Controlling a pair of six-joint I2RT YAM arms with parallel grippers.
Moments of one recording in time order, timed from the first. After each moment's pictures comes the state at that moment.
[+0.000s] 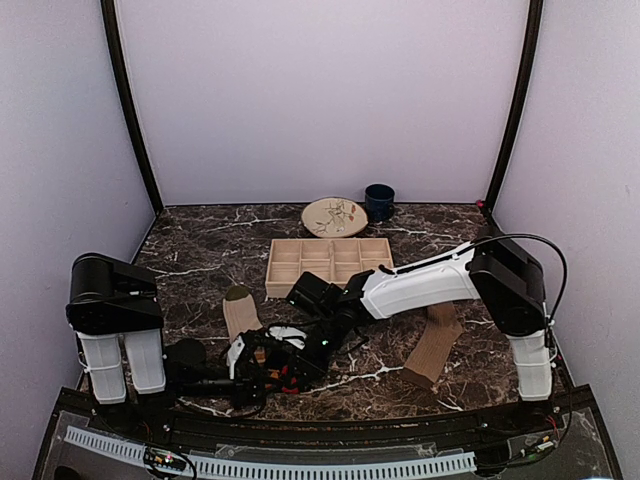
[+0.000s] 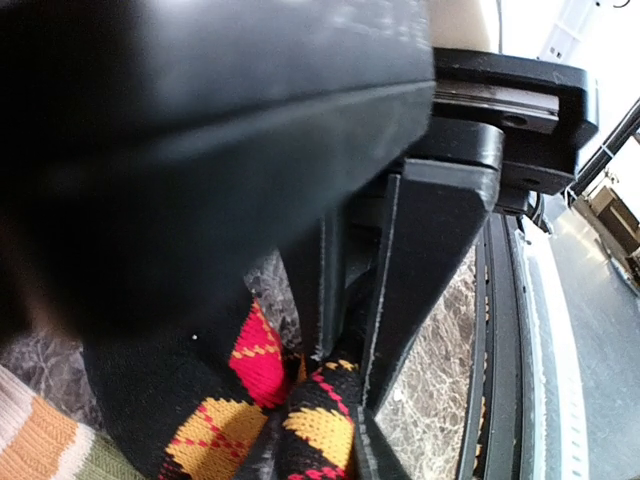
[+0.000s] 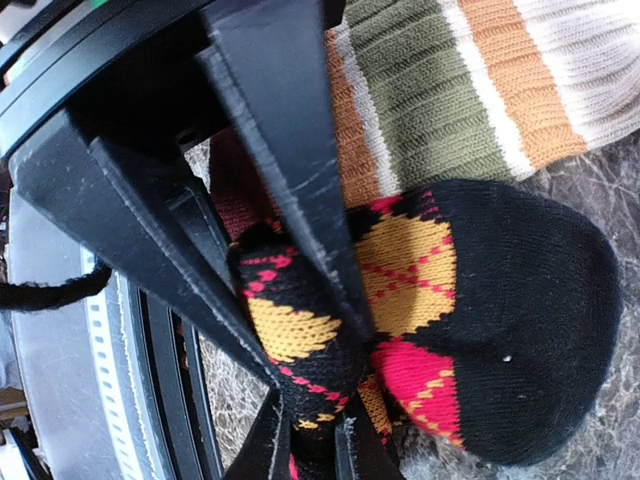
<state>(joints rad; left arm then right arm) -1.07 1.94 0.07 1.53 0.22 -0.40 1.13 2.12 1.43 -0.46 -0.64 -0.06</state>
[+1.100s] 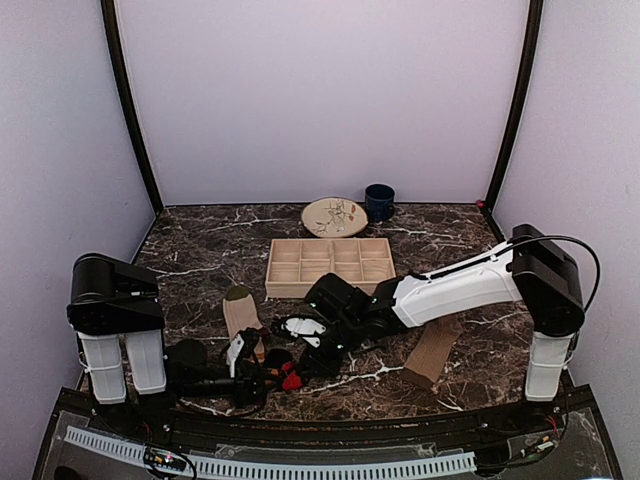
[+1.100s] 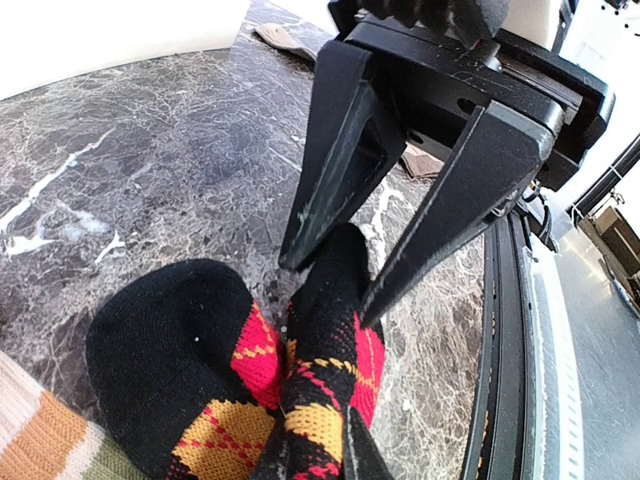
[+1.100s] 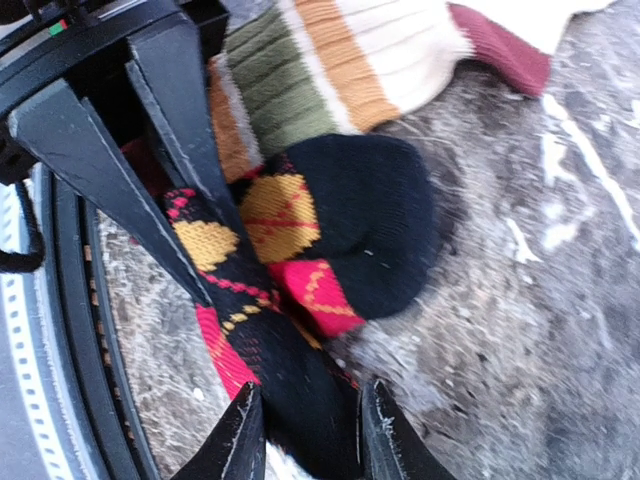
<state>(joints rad) -1.07 1.94 0.06 1.53 0.17 -0.45 1.15 1.94 1.21 -0.28 -0.32 -0.02</state>
